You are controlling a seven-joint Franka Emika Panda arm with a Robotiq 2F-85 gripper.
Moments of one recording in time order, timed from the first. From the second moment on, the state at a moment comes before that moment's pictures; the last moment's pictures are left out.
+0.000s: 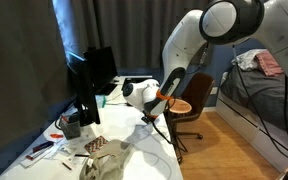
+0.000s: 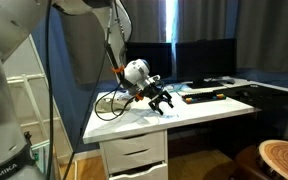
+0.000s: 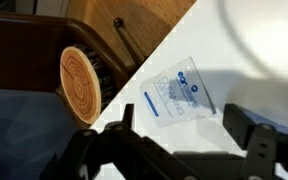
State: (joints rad) arm 0.26 0.71 0.06 -1.82 -1.11 2.27 0.84
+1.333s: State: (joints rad) arm 0.26 0.73 0.06 -1.79 -0.98 2.27 0.67
